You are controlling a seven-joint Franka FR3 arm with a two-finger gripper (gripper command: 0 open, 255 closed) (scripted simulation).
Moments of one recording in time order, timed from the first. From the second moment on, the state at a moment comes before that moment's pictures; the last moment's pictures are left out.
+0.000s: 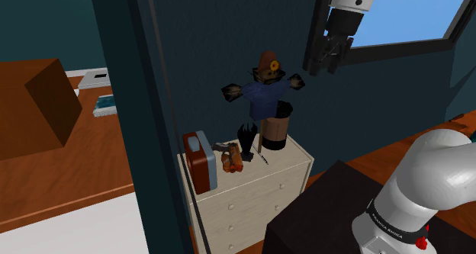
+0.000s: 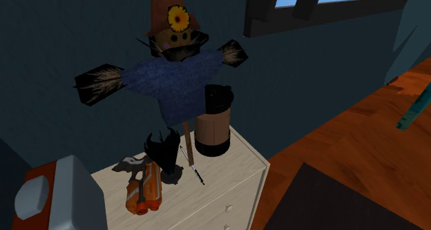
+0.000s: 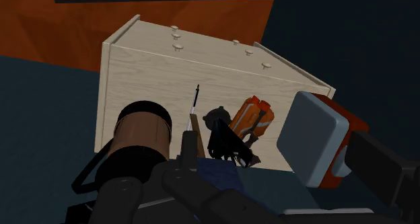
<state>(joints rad) 0.00 -0.83 0.00 -2.32 0.10 1.58 0.05</state>
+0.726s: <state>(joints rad) -0.02 -0.58 -0.06 -2.33 0.04 1.82 -0.04</state>
